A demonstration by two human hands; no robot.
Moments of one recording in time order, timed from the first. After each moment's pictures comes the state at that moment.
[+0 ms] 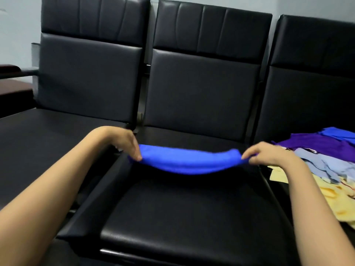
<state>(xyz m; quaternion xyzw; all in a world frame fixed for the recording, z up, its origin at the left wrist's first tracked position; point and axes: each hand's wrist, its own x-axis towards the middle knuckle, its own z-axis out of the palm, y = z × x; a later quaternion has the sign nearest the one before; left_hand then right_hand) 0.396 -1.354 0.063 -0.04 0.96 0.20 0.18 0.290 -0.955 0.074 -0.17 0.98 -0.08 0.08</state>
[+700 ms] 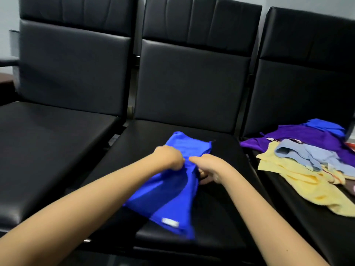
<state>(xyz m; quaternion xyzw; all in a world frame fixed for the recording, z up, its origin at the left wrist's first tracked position) 0.376 -1.181 0.022 -0.06 0.99 -0.03 0.10 0.366 -1.060 0.024 -0.03 0.87 -0.41 0.26</state>
